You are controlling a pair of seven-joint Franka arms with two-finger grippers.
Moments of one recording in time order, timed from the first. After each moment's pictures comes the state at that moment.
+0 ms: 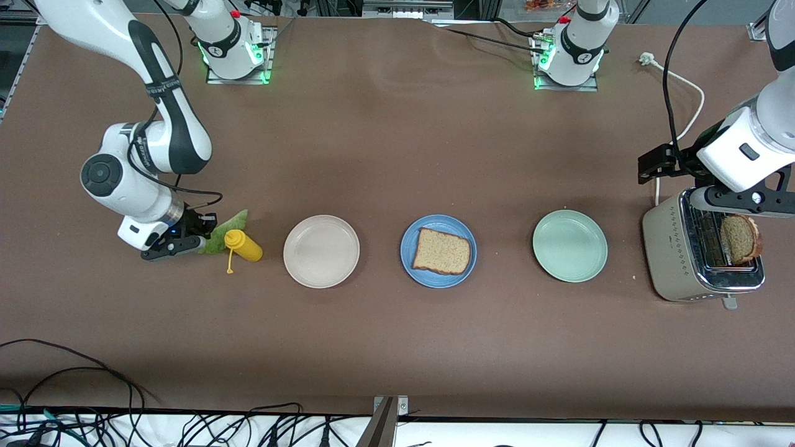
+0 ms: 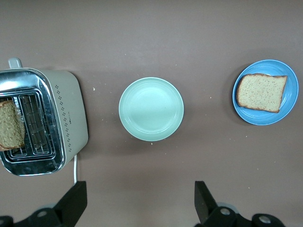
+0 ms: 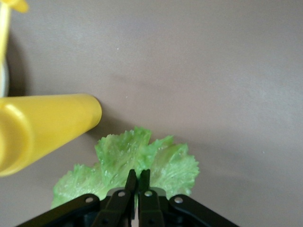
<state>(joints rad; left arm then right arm) 0.01 0.26 -0.16 -1.26 0.04 1.40 -0.05 0.12 0.36 -0.04 -2.03 0.02 2.41 -0.22</state>
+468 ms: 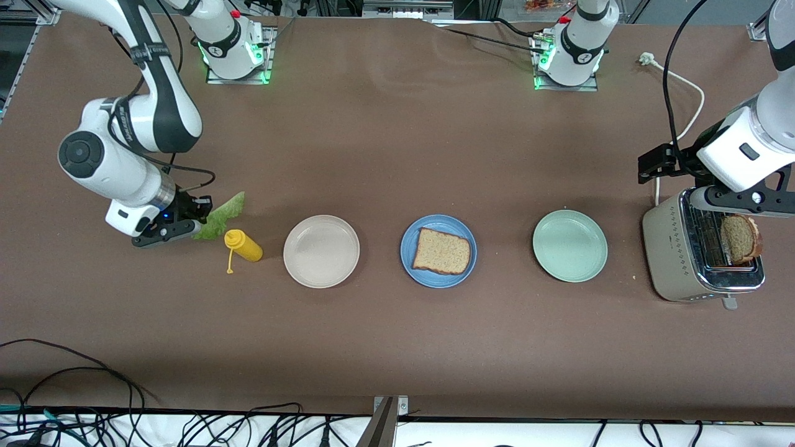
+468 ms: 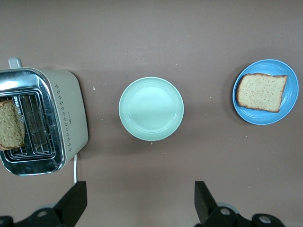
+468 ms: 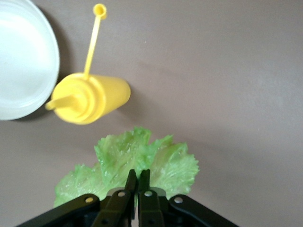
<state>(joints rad) 0.01 0.26 -0.16 -1.26 0.04 1.40 -0.05 0.12 0.23 -0.02 -2.03 0.02 2.23 -0.22</state>
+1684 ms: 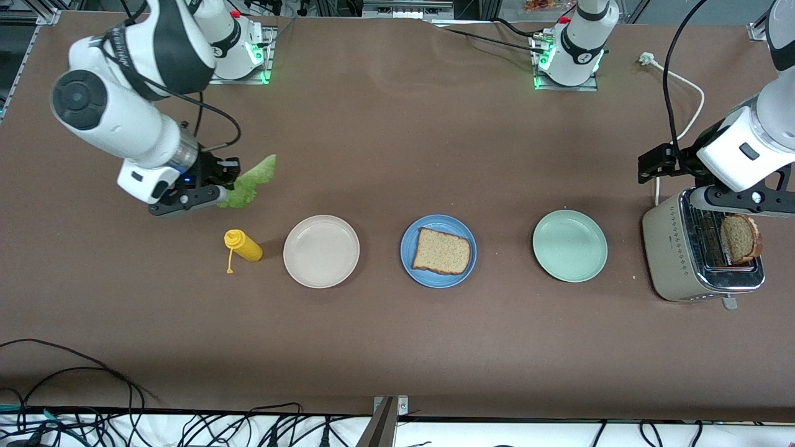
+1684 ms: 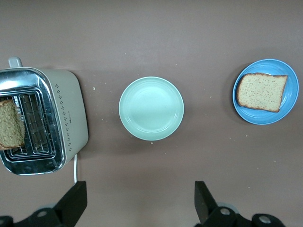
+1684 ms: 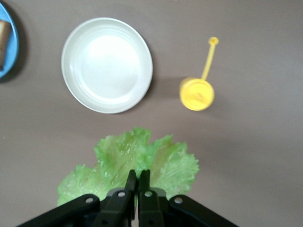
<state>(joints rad) 0.01 0.26 -0.16 -1.26 0.04 1.40 -0.05 0.26 0.14 0.04 -1.81 0.09 1.88 0.02</state>
